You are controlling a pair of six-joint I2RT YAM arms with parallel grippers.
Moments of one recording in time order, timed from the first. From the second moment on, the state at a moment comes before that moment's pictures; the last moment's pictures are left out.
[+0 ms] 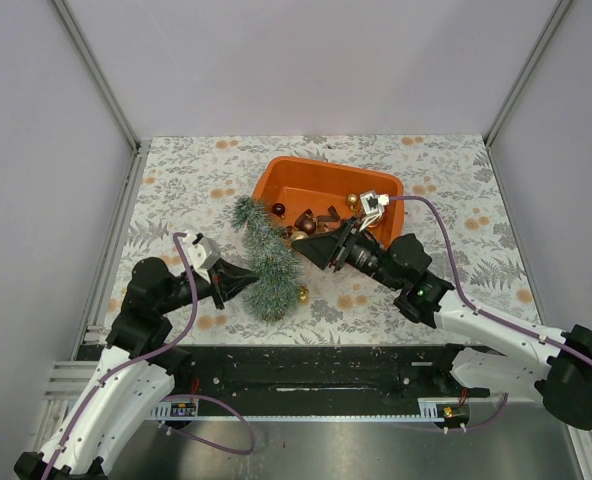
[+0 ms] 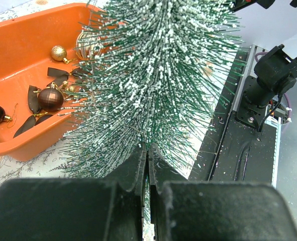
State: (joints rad) left arm -0.38 0.46 0.49 -0.14 0.74 -0.10; right arm 0.86 1.05 0.65 0.56 -0.14 0.85
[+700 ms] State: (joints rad) left arm -0.38 0.46 0.49 -0.14 0.74 -0.10; right arm 0.88 1.00 0.55 0.57 -0.14 0.95
